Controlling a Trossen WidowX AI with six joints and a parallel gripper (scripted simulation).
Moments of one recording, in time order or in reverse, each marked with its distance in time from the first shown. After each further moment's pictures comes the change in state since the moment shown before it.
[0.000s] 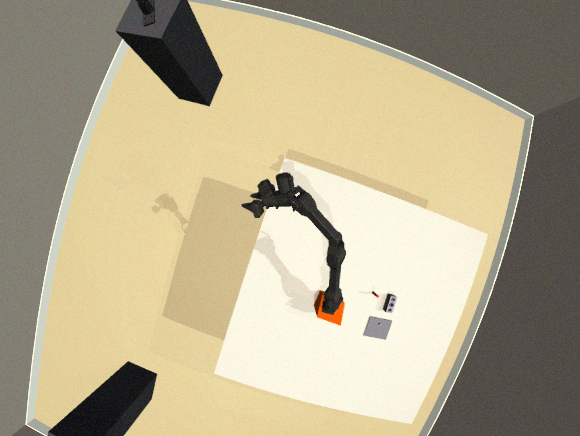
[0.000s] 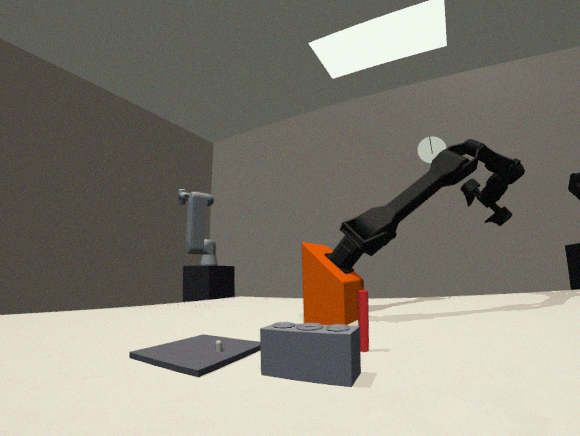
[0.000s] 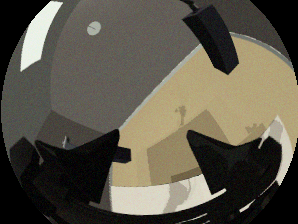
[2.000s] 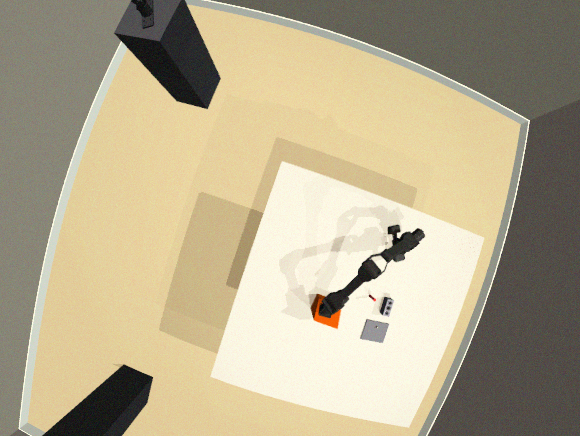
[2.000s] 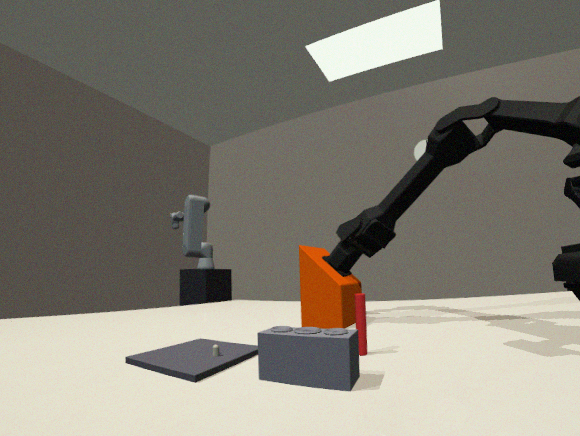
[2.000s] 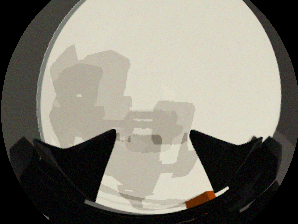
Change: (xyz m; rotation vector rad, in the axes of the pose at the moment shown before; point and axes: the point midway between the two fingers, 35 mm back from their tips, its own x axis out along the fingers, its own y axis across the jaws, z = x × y) arm -0.586 -0.304 -0.389 1.600 -0.542 -1.291
